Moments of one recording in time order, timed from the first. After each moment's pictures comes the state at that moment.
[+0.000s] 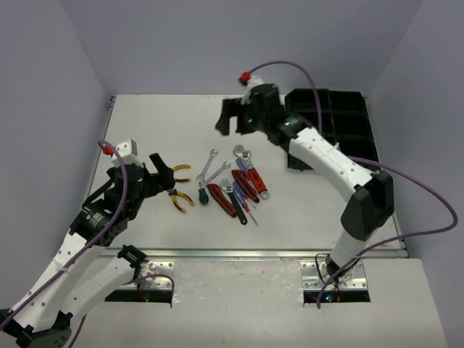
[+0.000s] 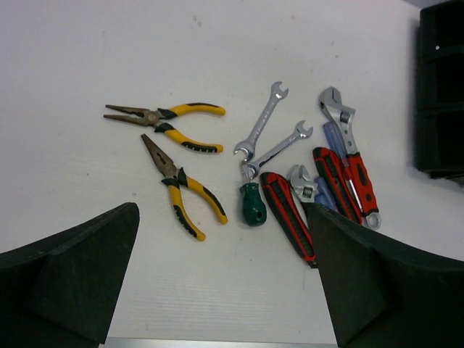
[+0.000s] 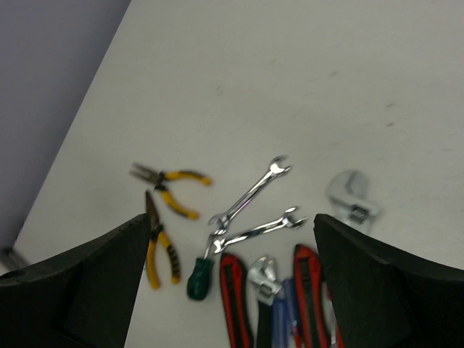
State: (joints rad) left arm -0.50 0.64 0.87 -0.75 -0.46 -0.61; right arm 0.54 1.74 1.60 -0.32 -0.05 0.37
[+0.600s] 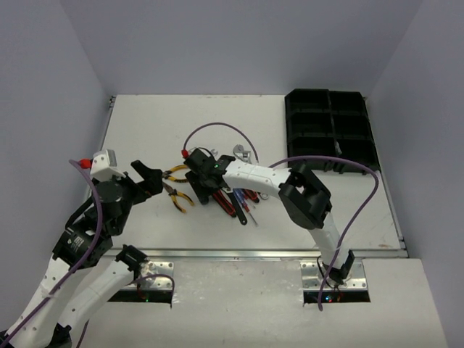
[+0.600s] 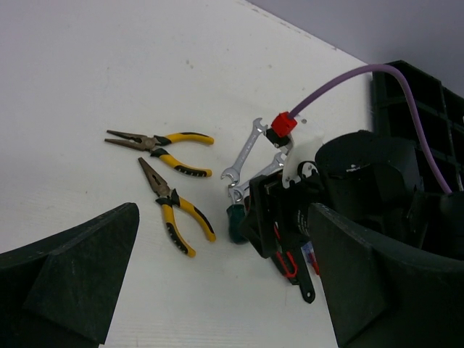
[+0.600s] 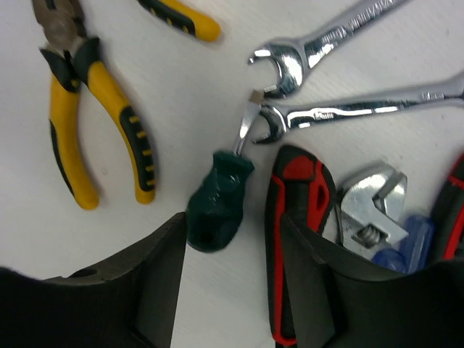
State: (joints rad) left arm -0.50 0.47 0.85 -0.75 -0.50 -0.62; right arm 0.97 2.14 1.62 -0.53 0.16 0.33
